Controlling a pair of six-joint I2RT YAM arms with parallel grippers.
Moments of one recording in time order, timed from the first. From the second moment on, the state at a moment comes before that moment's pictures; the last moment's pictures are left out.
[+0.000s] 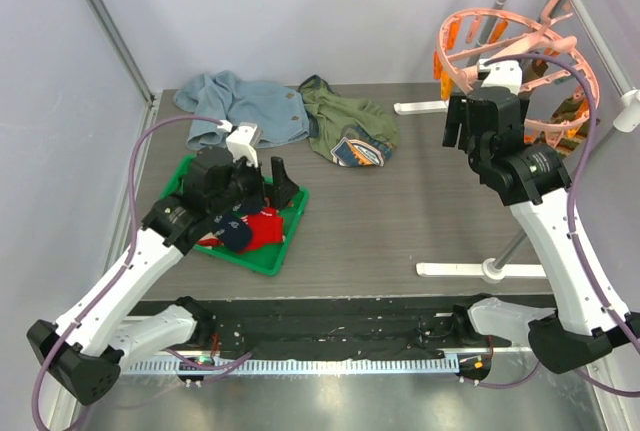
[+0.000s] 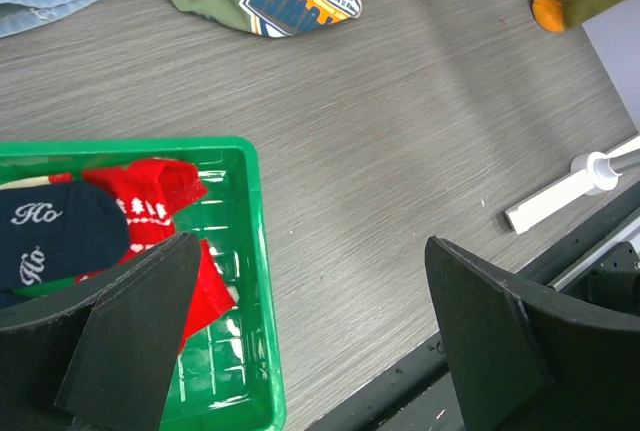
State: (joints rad) left arm -0.58 0.97 1.02 -0.48 0.07 -0.34; right arm 0.38 1.16 1.56 -0.92 0.64 0.18
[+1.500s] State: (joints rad) left arm -0.92 1.48 1.42 -0.23 -0.03 -0.36; right arm 0.38 1.46 1.96 -0.84 0.33 0.20
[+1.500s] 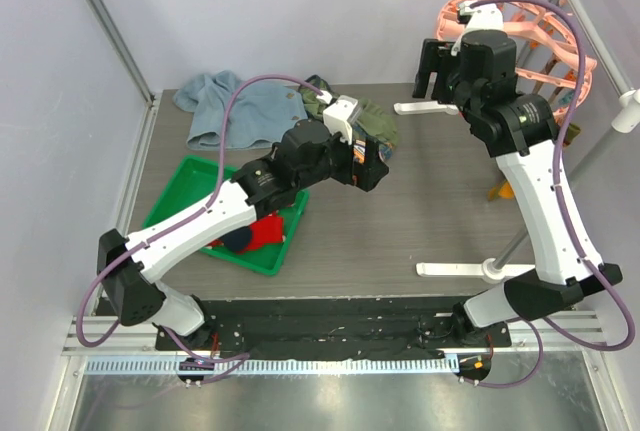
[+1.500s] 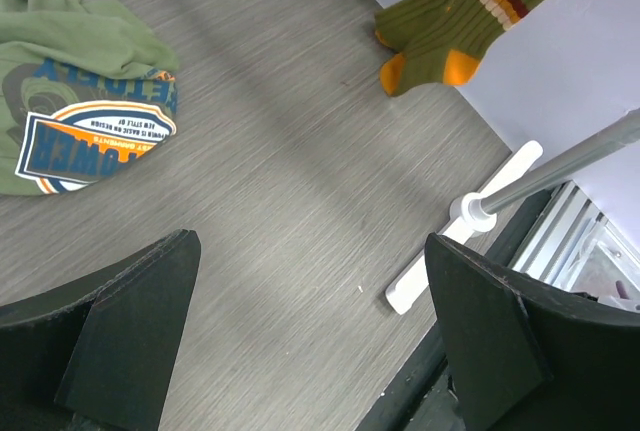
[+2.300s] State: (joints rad) left arm -0.93 1.28 1.23 -0.24 -0.06 -0.37; right arm 0.32 1.39 2.04 -1.08 0.65 0.15
